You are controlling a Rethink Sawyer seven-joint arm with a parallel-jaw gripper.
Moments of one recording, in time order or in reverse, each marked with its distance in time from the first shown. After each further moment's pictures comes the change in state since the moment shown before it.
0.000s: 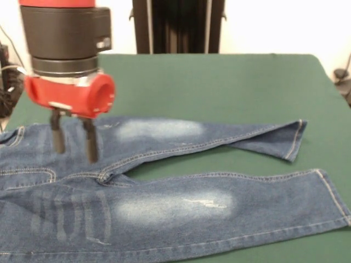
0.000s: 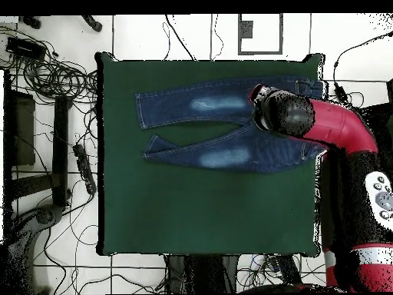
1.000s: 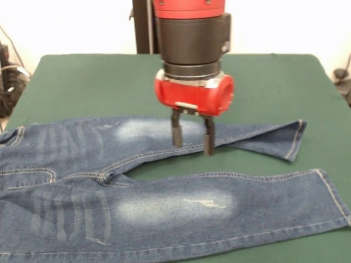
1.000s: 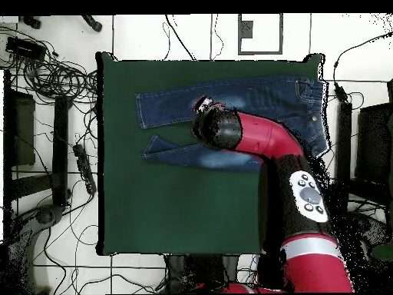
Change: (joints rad) arm 0.250 -0.011 -0.158 0.182 0.247 -0.176 0.136
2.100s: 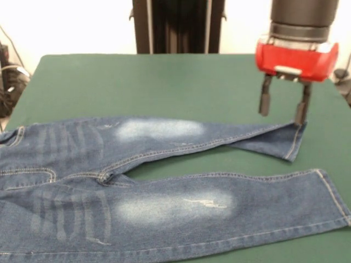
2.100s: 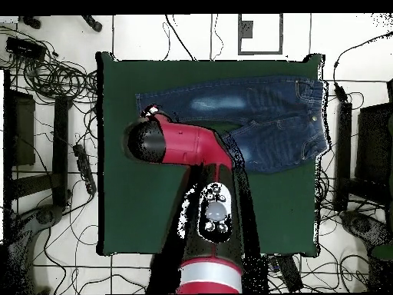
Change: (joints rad) arm 0.387 -0.038 -0.268 0.019 0.194 0.008 0.162
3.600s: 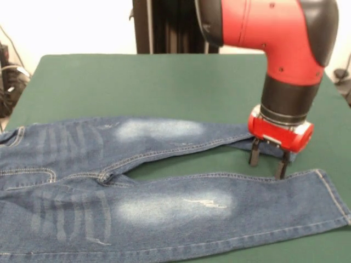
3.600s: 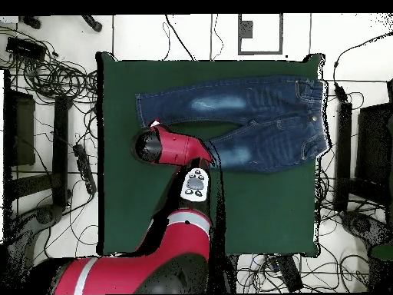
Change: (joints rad) arm 0.057 0.324 -0.058 -0.103 0.117 -0.123 0.013
